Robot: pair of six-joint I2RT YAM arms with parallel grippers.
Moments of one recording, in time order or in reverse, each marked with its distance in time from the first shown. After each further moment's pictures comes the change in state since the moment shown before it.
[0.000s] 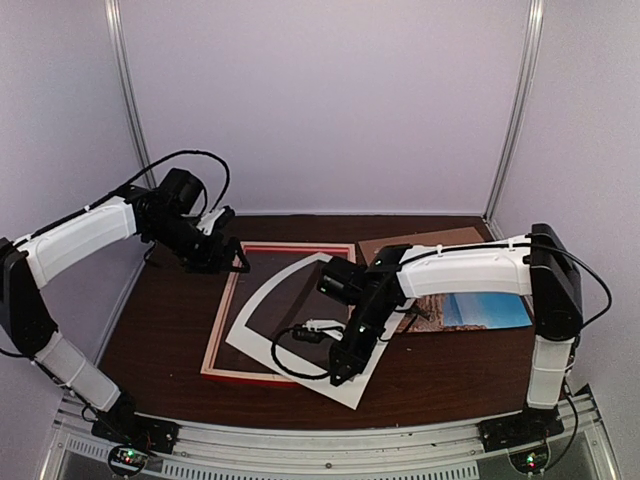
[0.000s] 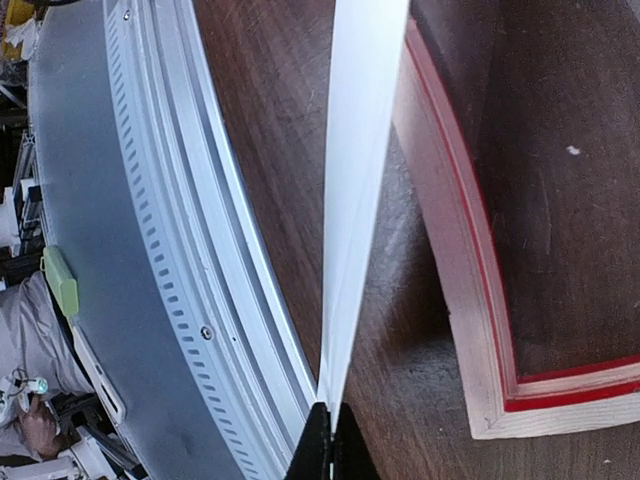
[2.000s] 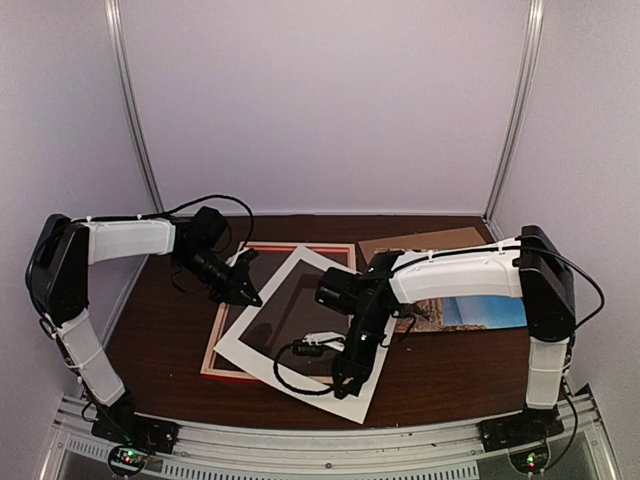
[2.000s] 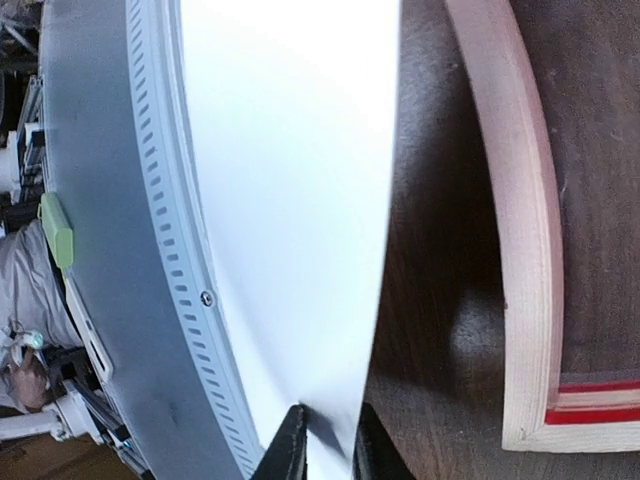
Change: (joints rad) left arm 0.000 0.258 -0.113 0.165 0.367 -0.106; right arm 0.022 0.041 0.005 -0.071 -0.042 -0.142
